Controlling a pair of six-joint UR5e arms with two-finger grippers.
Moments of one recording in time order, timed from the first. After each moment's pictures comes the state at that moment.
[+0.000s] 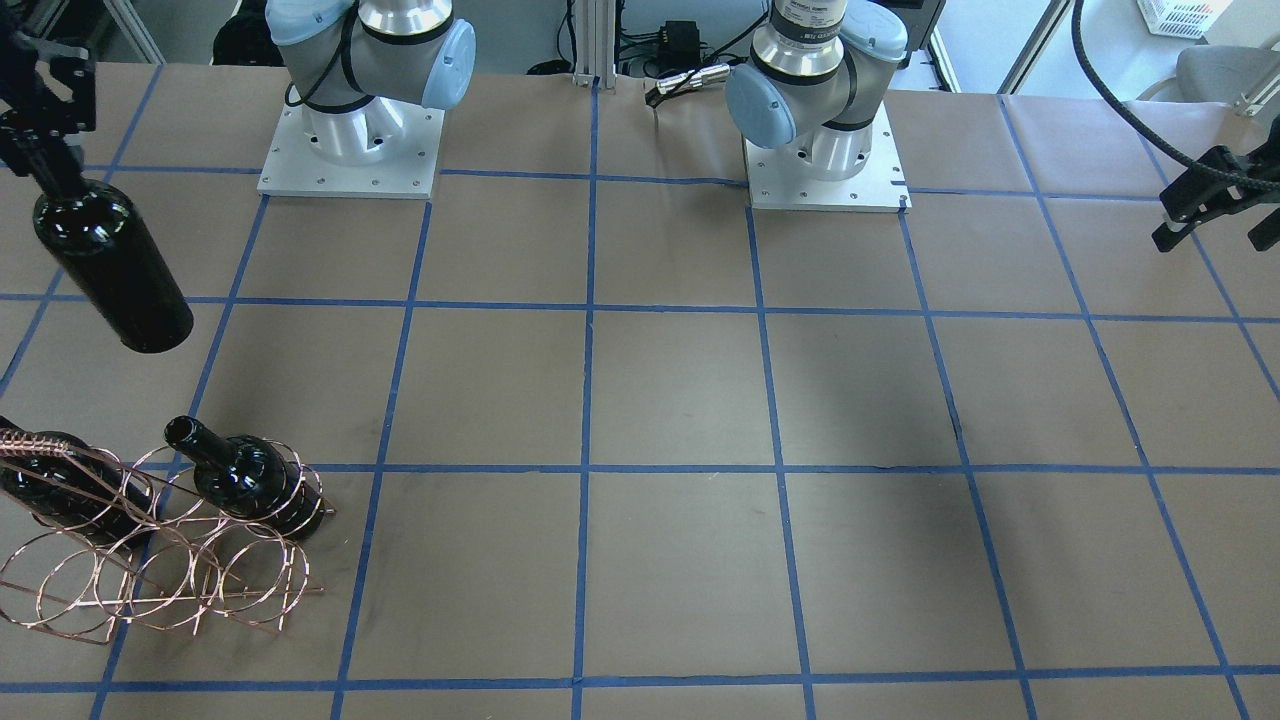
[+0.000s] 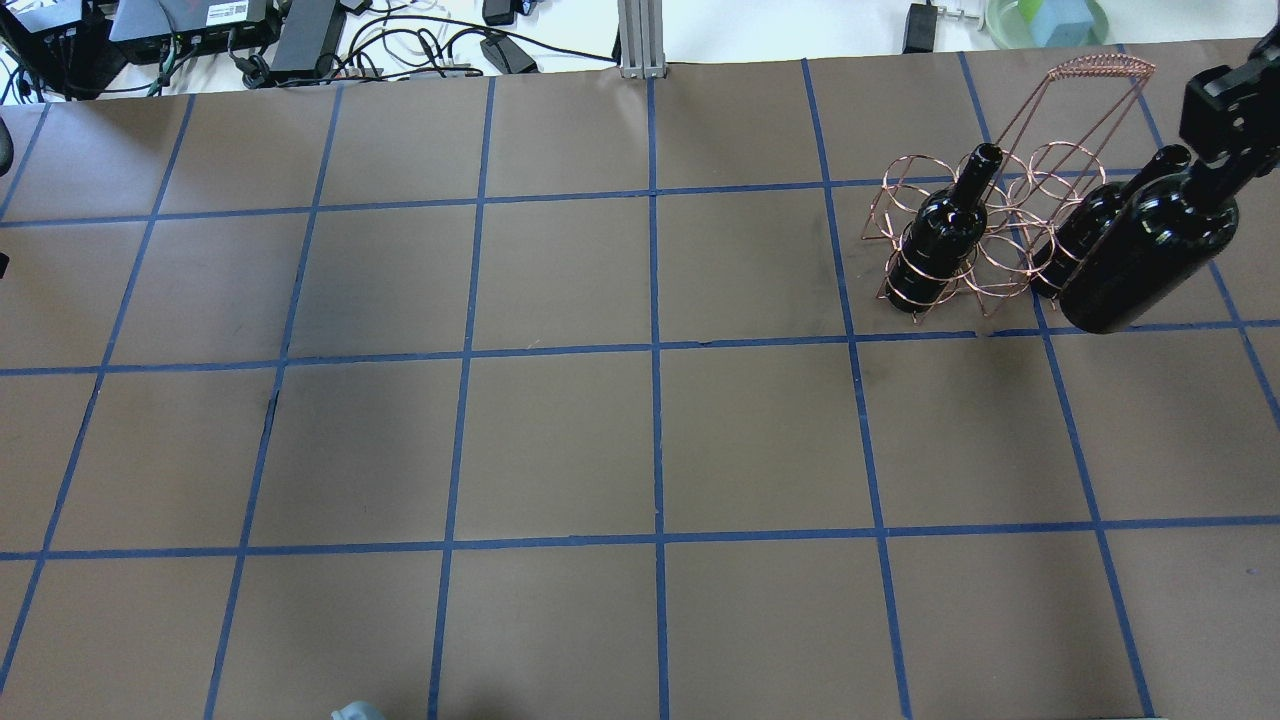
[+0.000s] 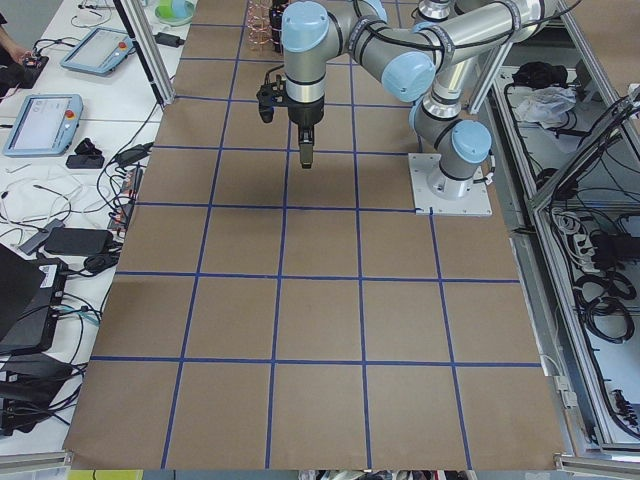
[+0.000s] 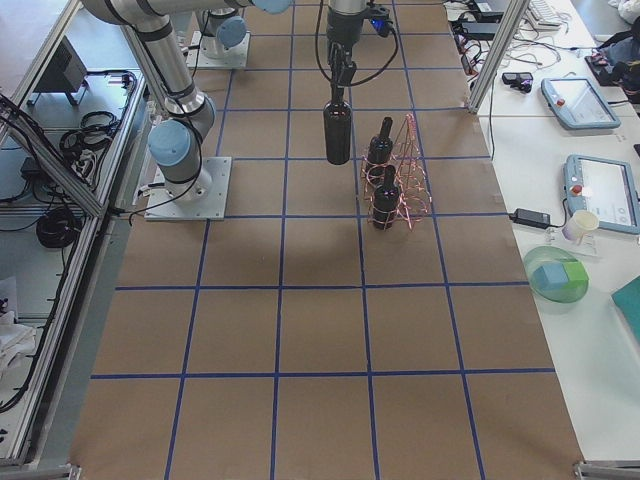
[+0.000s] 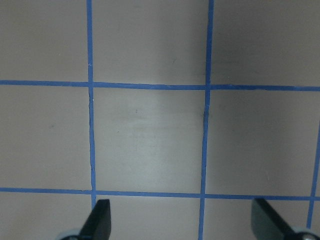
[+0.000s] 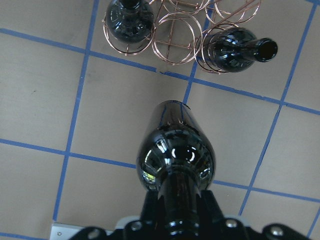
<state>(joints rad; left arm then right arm) -0.96 -1.56 -1.53 -1.61 1.59 0.58 1.29 -1.59 1.37 -1.34 -1.71 -0.55</state>
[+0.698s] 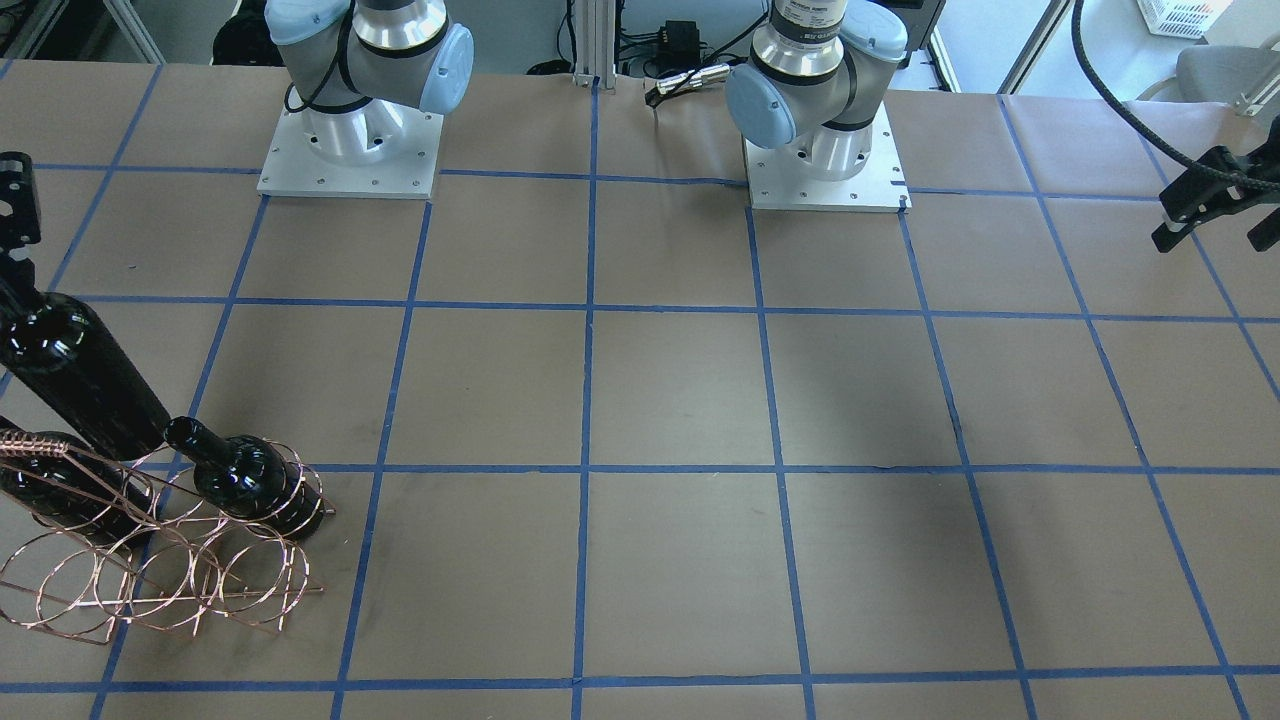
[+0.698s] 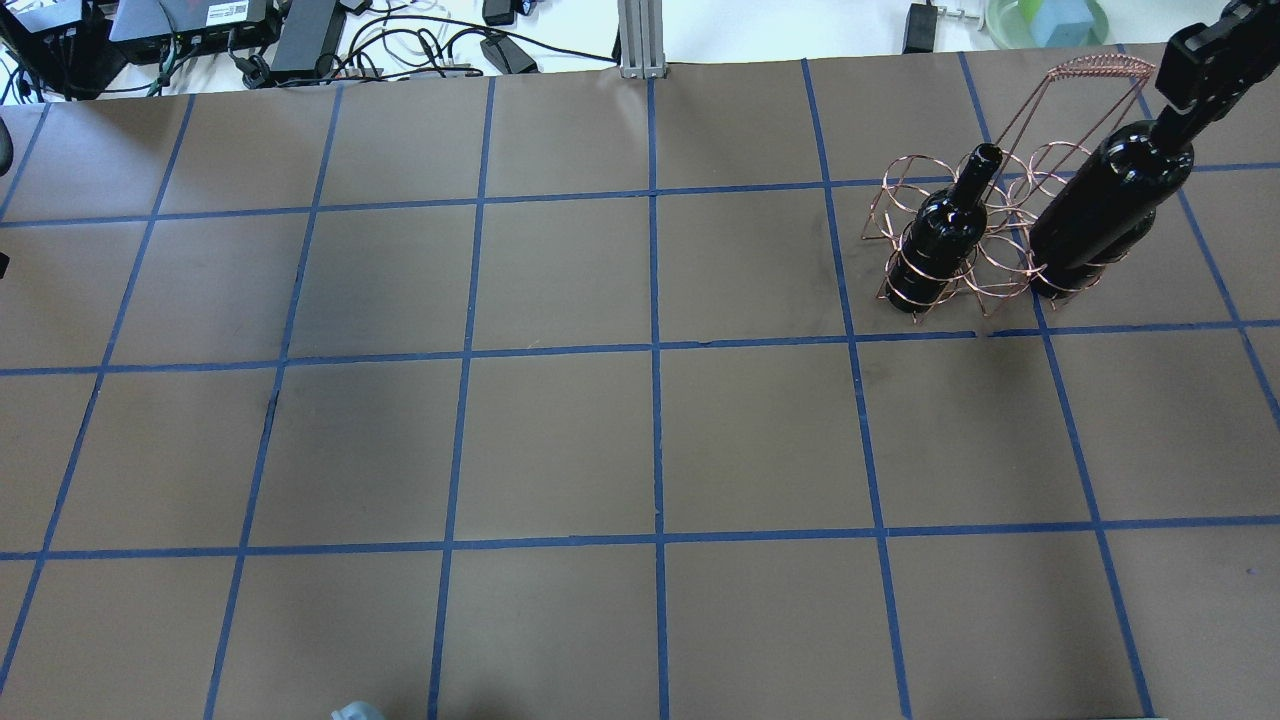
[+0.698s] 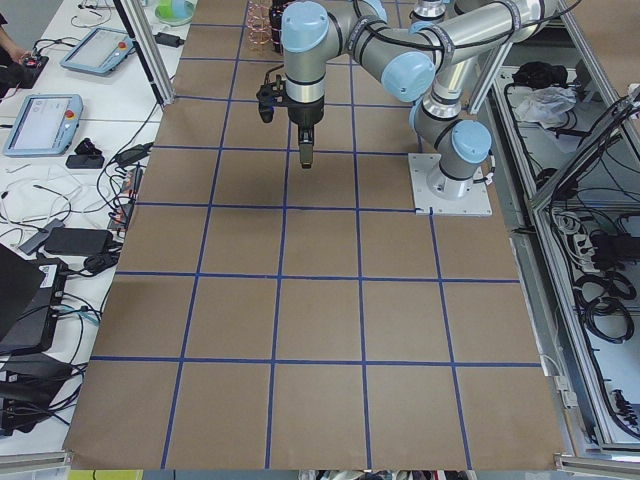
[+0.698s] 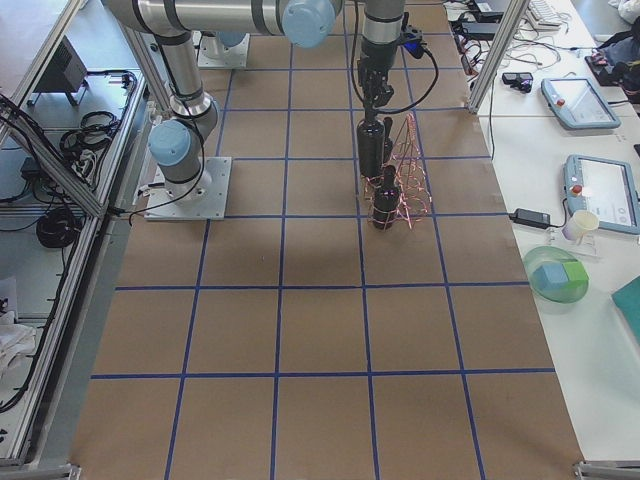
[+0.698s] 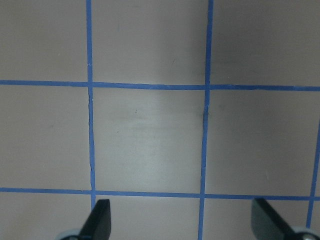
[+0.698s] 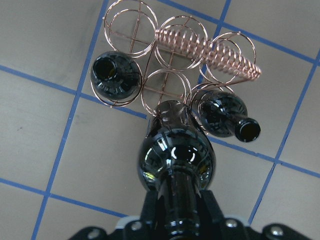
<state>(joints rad) -0.96 -1.56 -1.53 -1.61 1.59 0.58 1.27 -1.46 1.33 -1.50 -1.62 -0.65</state>
